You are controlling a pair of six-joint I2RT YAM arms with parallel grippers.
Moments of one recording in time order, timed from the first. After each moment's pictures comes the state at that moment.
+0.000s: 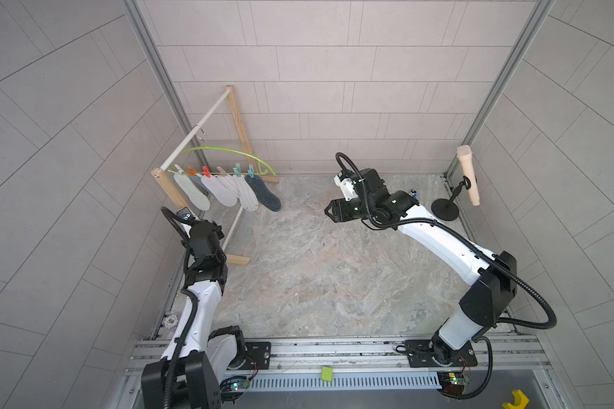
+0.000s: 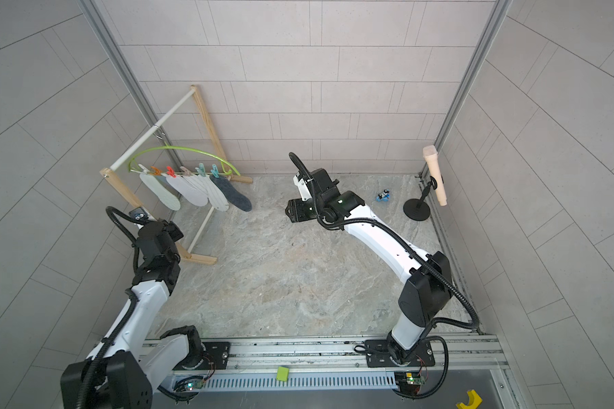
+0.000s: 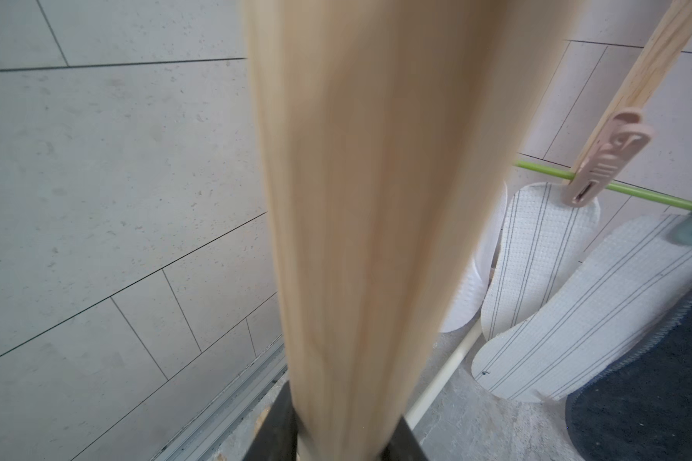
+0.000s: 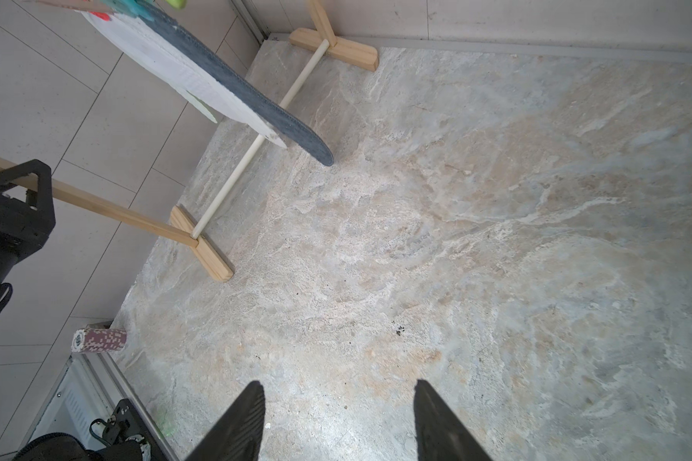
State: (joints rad) left arm 0.19 0.96 0.55 0.18 -0.41 -0.19; right arm 0.60 1.66 1.61 -0.66 -0.19 0.37
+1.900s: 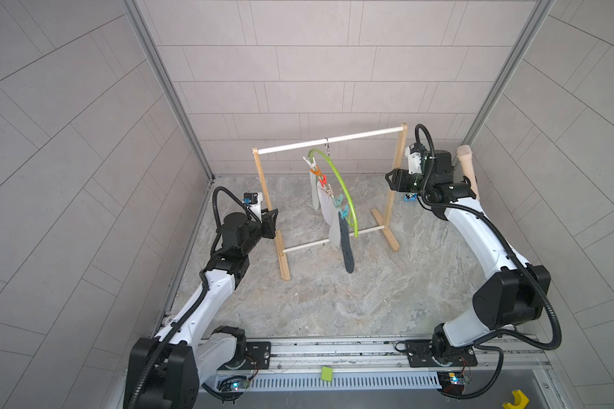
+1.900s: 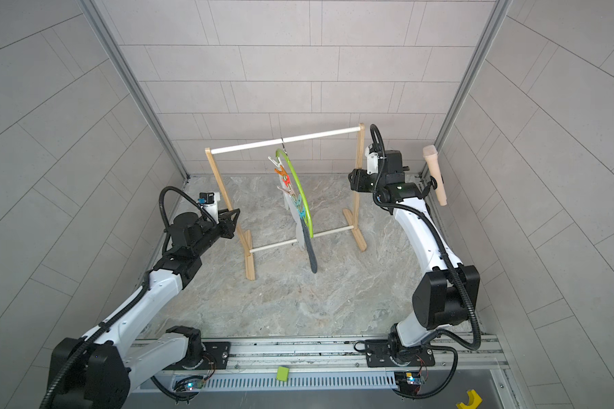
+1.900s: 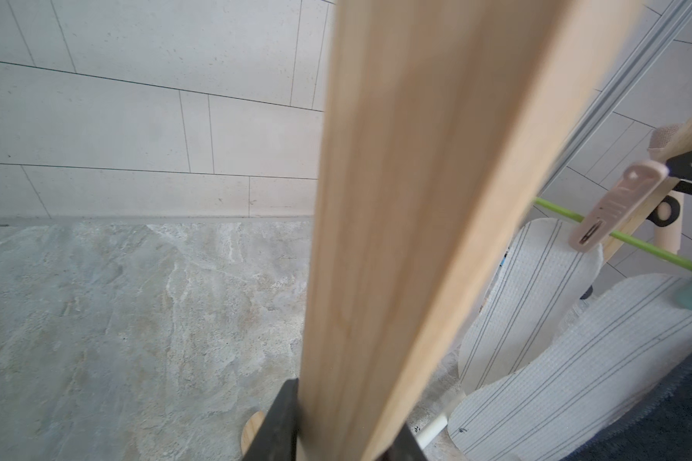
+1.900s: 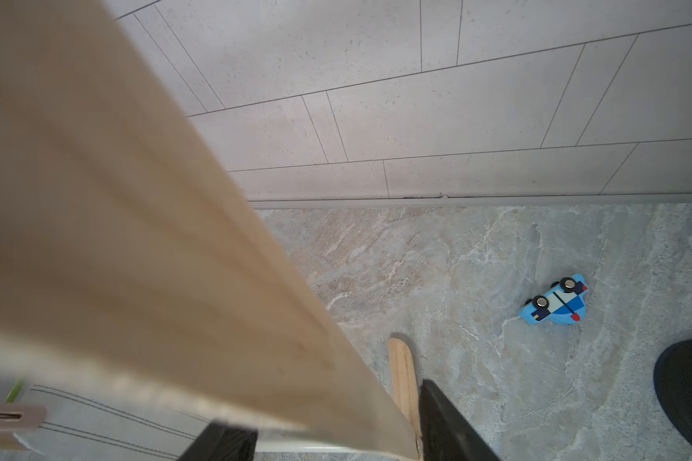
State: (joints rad) left arm -0.17 1.08 0.65 0.17 0.24 -0.18; right arm 0.08 1.55 1.51 -0.48 -0.24 0.21
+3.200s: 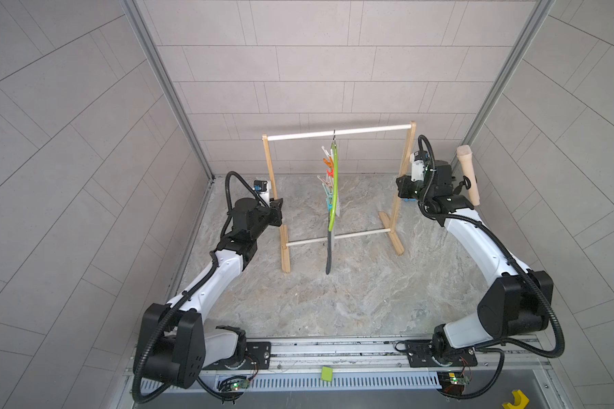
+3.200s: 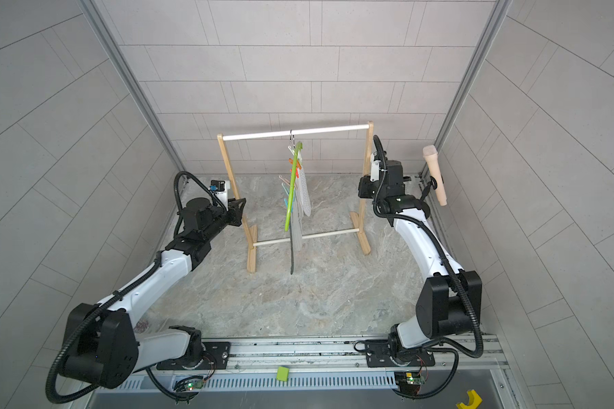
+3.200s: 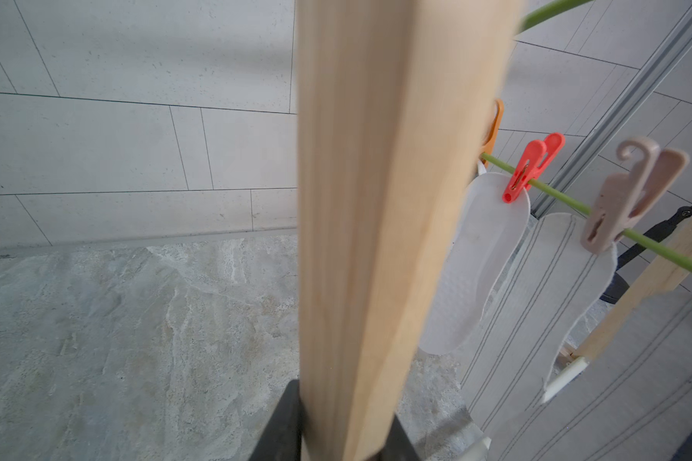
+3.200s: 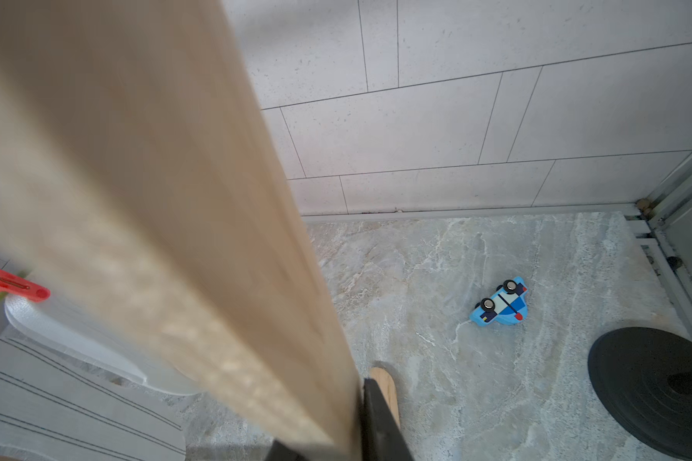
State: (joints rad) left arm -0.20 1.26 0.80 0.19 0.15 -0.13; right arm 0.08 1.46 1.30 -0.29 -0.10 0.21
